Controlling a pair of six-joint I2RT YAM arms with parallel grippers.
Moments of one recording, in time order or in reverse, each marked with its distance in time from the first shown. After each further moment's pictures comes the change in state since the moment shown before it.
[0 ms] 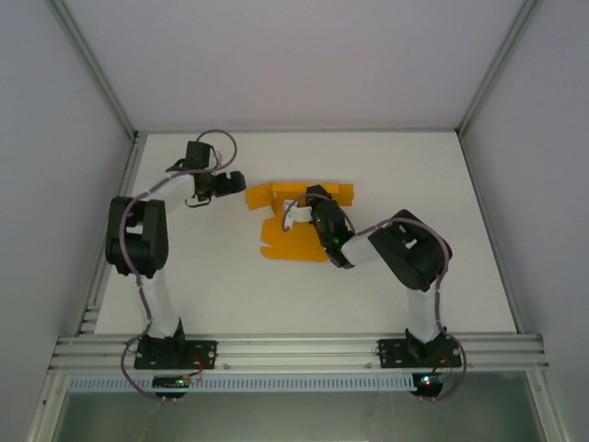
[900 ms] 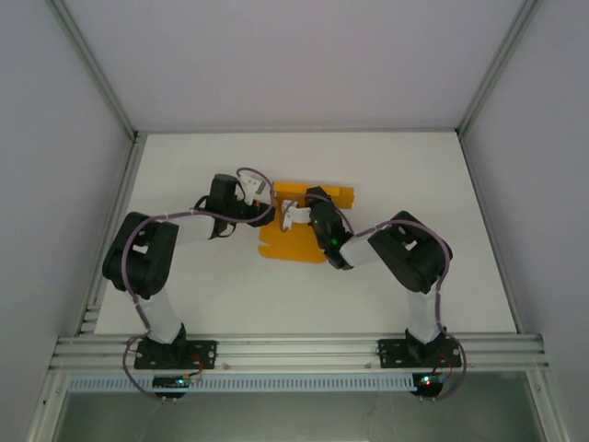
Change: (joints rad) left arm -0.215 -0.161 -0.447 0.601 0.185 0.251; right arm 0.029 -0.011 -0.002 -0.033 0.060 0.027
